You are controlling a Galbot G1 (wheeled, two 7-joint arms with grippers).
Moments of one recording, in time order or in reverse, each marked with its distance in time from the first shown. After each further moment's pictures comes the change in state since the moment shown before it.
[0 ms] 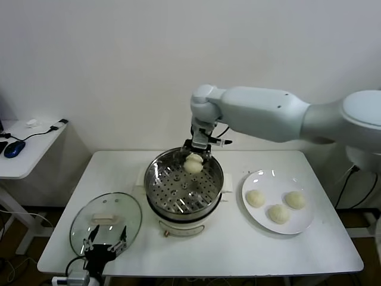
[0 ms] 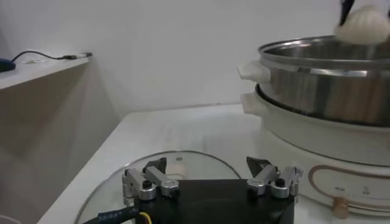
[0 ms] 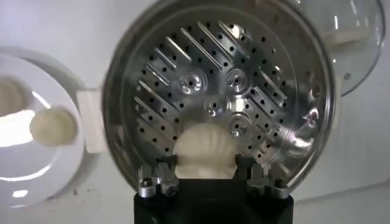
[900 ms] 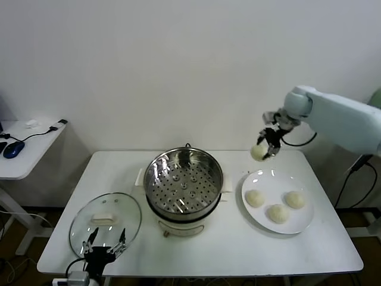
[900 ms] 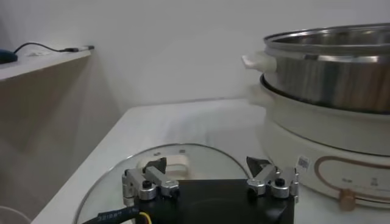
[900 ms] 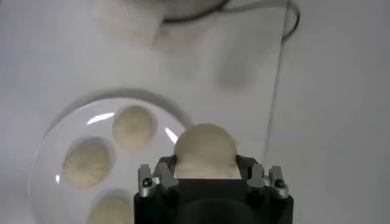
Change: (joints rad) left arm -0.006 -0.005 -0.002 0.032 0.000 -0.014 0.002; right arm 0.180 -0.413 -0.091 0.123 0.480 -0.541 -0.053
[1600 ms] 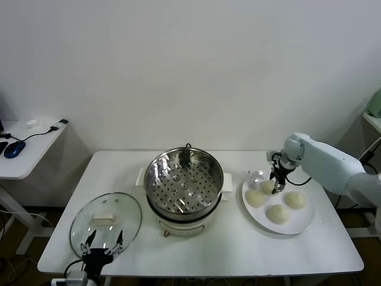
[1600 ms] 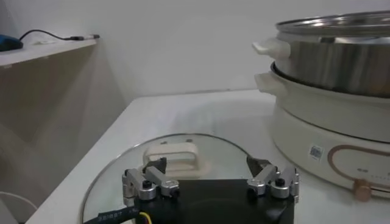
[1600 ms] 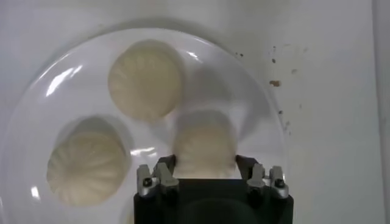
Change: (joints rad) left arm -0.014 0.005 -0.020 0.043 -0.017 -0.003 0.001; right arm -0.583 -0.004 0.312 -0.457 -0.198 -0.213 0.059
